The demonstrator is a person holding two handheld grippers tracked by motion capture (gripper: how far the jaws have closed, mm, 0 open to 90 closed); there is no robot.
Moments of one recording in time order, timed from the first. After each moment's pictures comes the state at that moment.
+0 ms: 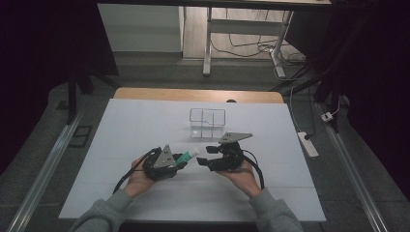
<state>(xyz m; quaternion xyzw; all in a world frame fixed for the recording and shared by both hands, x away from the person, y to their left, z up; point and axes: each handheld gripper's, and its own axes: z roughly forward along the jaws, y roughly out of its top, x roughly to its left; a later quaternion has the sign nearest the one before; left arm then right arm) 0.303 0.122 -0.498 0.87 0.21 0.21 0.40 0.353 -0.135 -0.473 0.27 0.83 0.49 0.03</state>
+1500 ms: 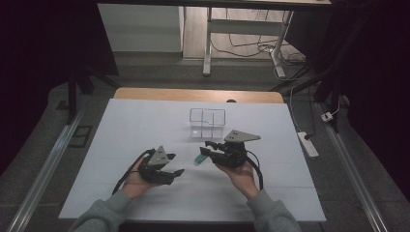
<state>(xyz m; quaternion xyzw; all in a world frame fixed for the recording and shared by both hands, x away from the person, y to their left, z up) 0.297 0.146 -0.508 0.86 0.27 0.16 0.40 0.347 -0.142 -0.458 0.28 0.78 0.55 0.08</state>
